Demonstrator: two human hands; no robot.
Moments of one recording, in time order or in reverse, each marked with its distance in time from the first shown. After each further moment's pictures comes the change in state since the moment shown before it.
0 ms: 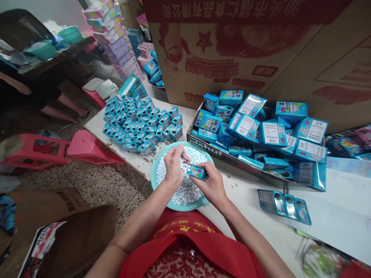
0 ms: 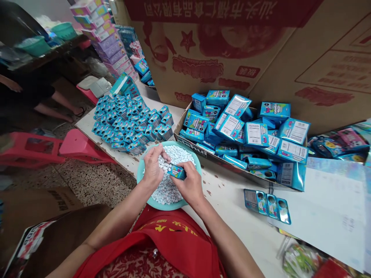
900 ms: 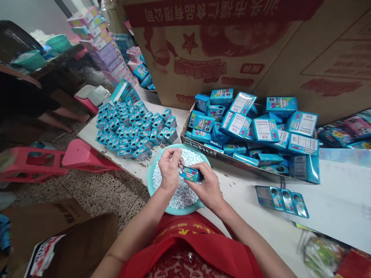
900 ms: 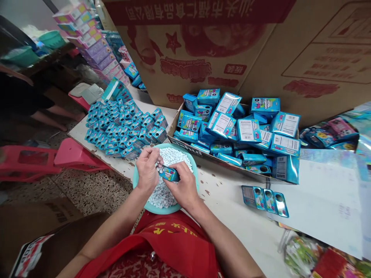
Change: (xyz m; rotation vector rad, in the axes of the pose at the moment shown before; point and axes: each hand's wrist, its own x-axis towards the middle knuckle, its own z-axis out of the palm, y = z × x) left_hand 0.001 -0.004 0.009 0.161 -0.005 0.106; right_hand 0.007 -0.010 -0.004 0.100 0.026 -0.020
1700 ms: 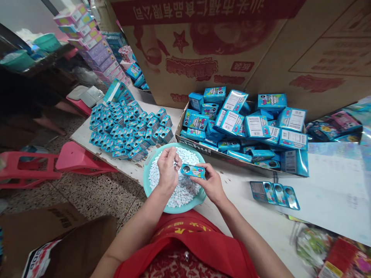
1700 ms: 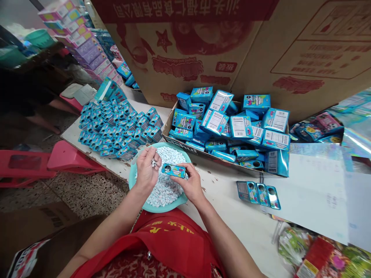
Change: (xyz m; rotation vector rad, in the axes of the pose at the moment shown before) left_hand -0.006 0.001 0.008 -0.163 -0.059 -0.172; right_hand -0.020 0.042 -0.014 0.357 0.078 0.326
